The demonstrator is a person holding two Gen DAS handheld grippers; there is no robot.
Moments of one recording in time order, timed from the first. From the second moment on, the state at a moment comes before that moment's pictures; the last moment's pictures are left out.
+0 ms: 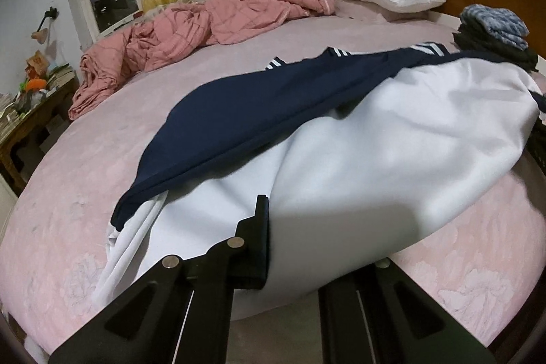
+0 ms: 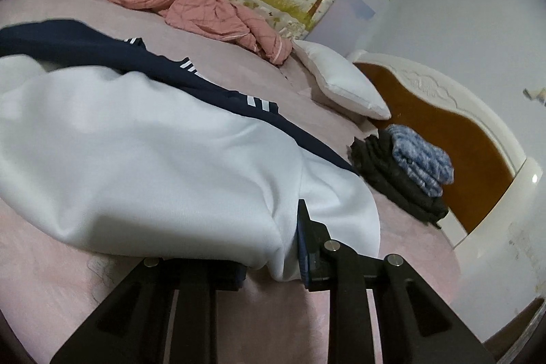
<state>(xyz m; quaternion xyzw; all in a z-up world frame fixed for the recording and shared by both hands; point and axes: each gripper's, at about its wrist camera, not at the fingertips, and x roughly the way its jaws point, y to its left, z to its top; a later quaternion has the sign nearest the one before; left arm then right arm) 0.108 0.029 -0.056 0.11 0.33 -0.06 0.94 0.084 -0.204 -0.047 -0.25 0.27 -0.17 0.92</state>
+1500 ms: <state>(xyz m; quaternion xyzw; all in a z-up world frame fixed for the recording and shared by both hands) 0.332 0.057 0.020 0.10 0.52 -0.15 0.84 0.284 -0.246 0.029 -0.09 0.39 -0.02 0.92</state>
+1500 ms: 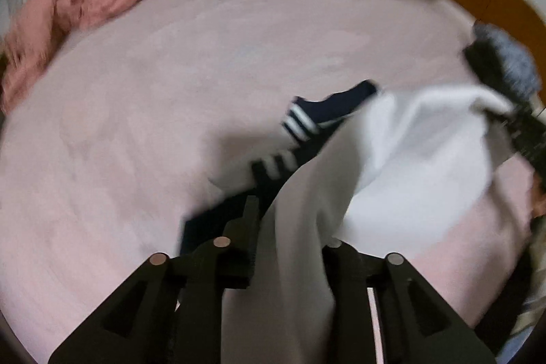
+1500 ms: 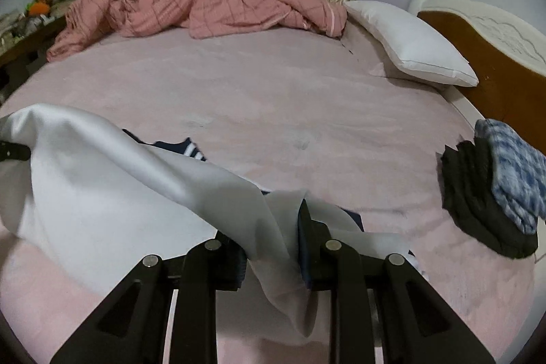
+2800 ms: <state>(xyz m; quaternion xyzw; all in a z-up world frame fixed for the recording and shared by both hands) 0.253 0.147 -0.049 -0.03 0.35 -0.01 0.94 0.327 -0.367 -0.051 0.00 0.42 -0.09 0.90</state>
